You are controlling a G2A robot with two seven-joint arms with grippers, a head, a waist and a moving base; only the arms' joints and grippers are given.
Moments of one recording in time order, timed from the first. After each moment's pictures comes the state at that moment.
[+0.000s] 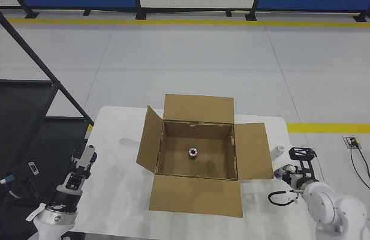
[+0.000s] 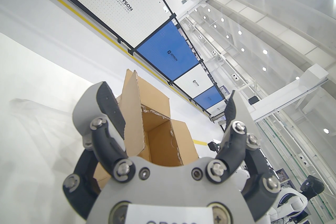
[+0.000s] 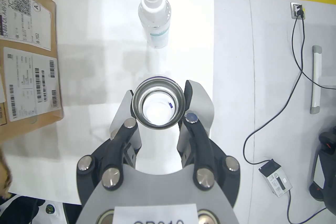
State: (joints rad) left arm 1.59 -1.41 -1.86 -2.20 0.24 -0.21 -0.35; right arm -1.25 -1.28 1.71 -1.77 -1.27 0.00 1.01
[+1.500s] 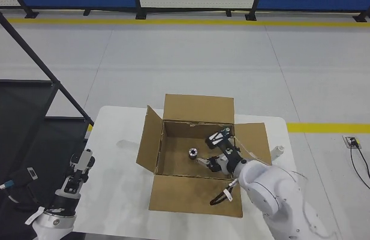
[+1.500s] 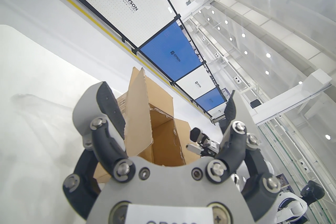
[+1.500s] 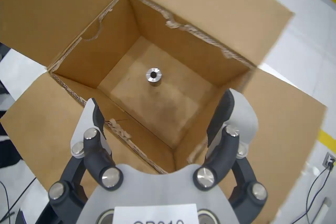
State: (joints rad) left arm 1.64 -1.40 -1.89 -2.18 0.22 -0.21 -0.32; right arm -0.90 -1.32 1.09 -1.80 -1.17 -0.09 0.99
